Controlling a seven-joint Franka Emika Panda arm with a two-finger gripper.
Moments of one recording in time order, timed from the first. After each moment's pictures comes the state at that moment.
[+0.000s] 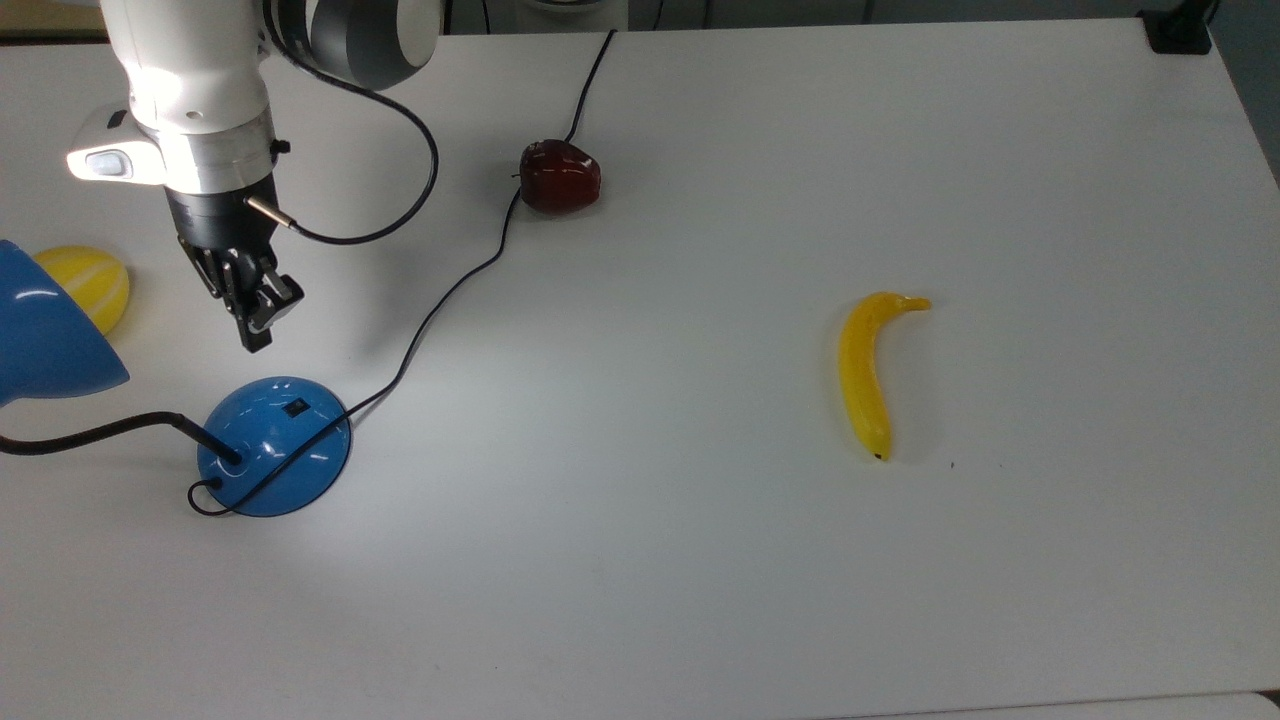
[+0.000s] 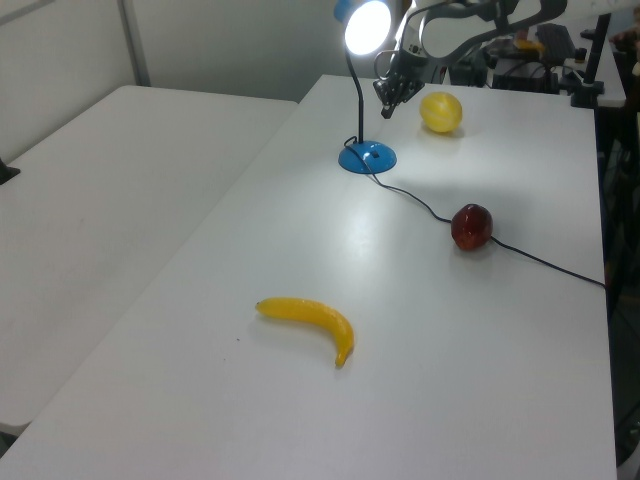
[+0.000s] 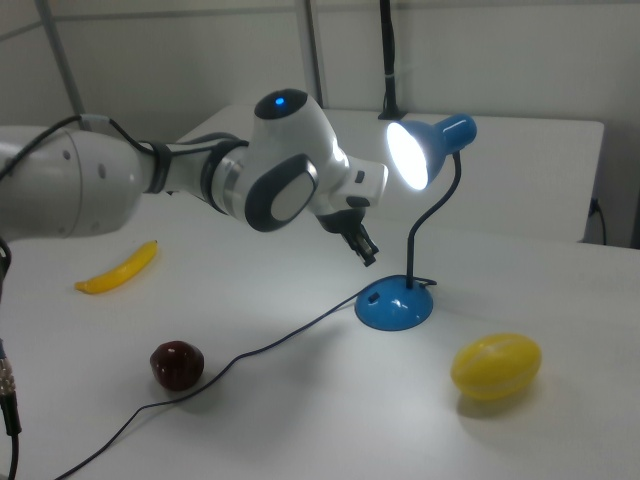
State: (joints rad) arm -0.13 0.45 -0.12 -1.59 0.08 2.44 0.34
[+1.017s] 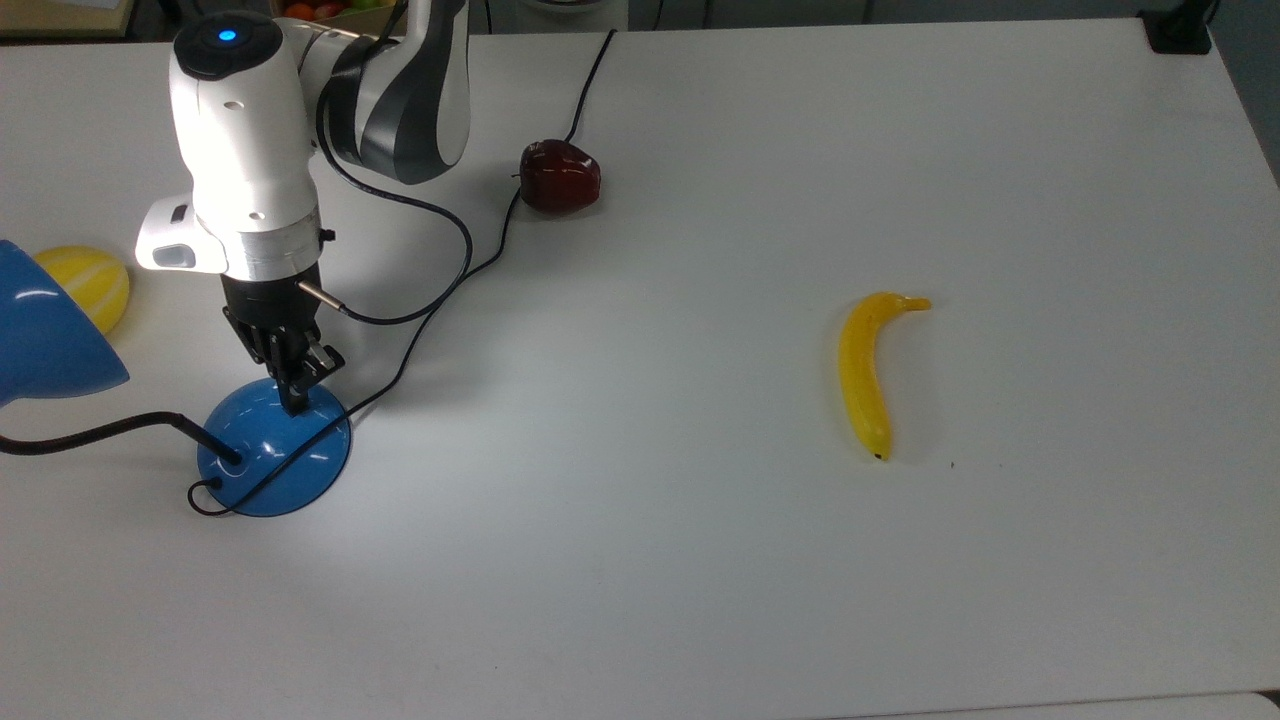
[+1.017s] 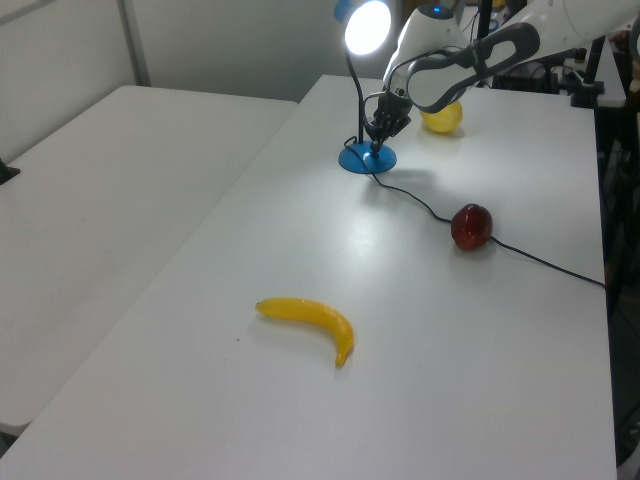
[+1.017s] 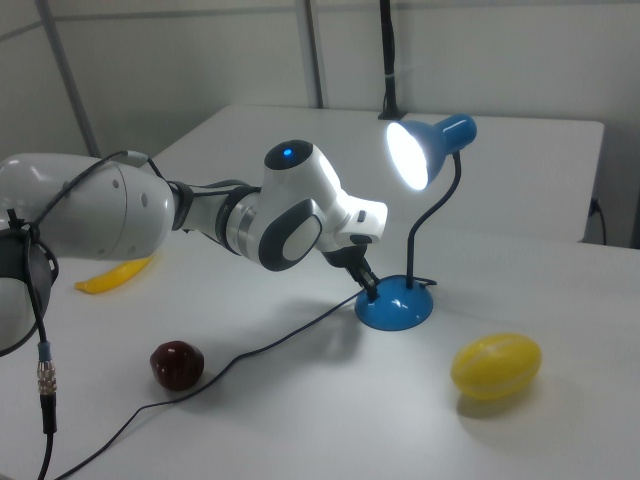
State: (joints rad) arm -0.11 0.59 -0.12 -1.58 0.06 2.56 0.34
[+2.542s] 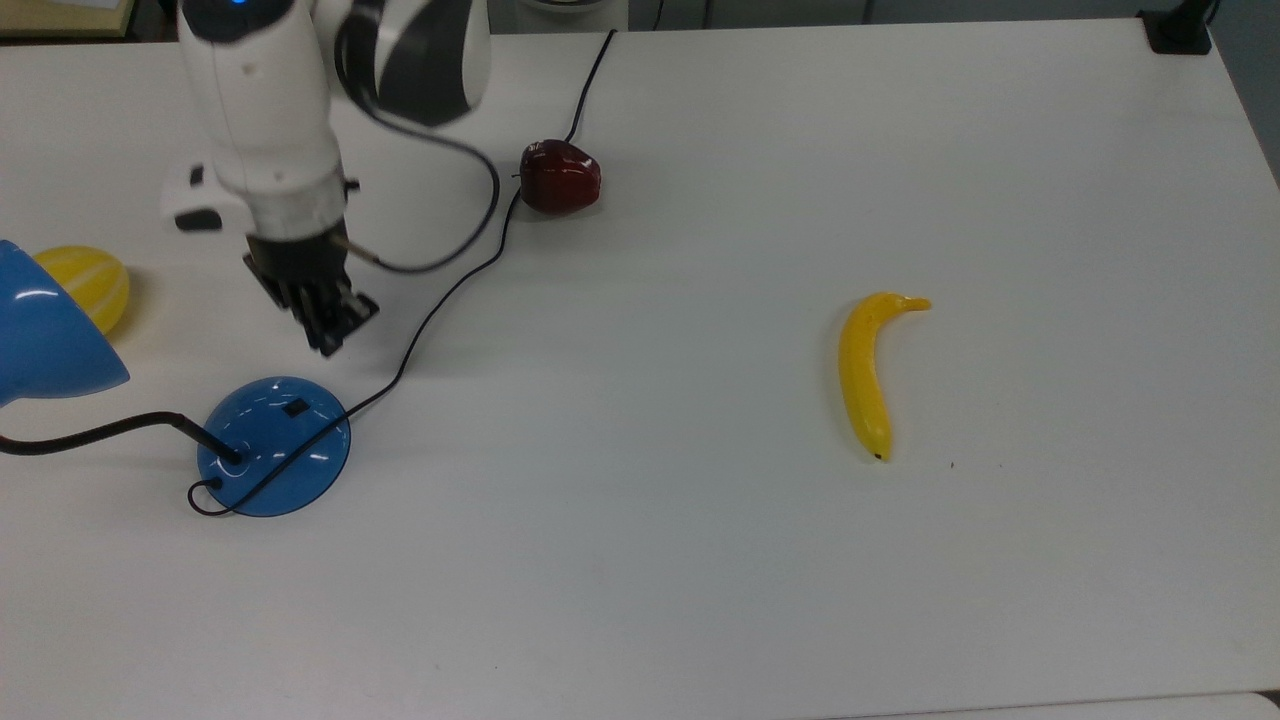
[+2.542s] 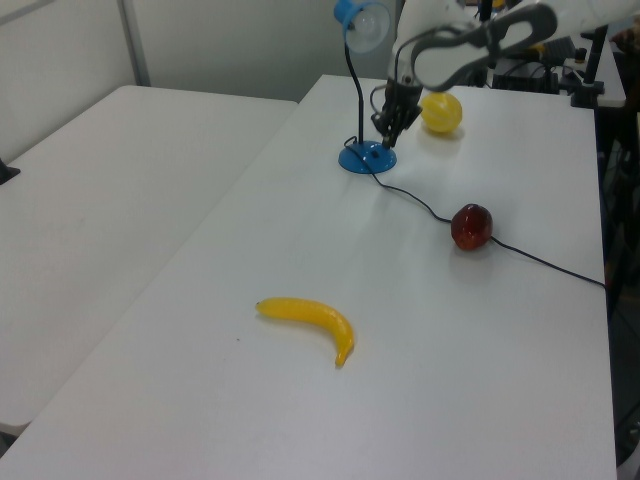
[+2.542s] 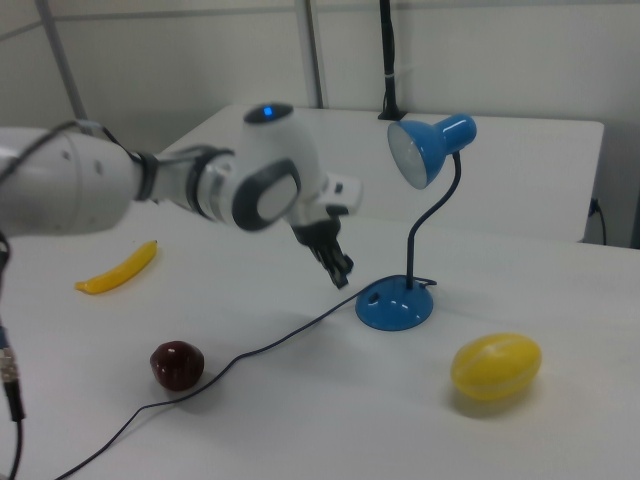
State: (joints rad) arm -0.08 0.45 -0.11 -1.61 0.00 2.31 0.32
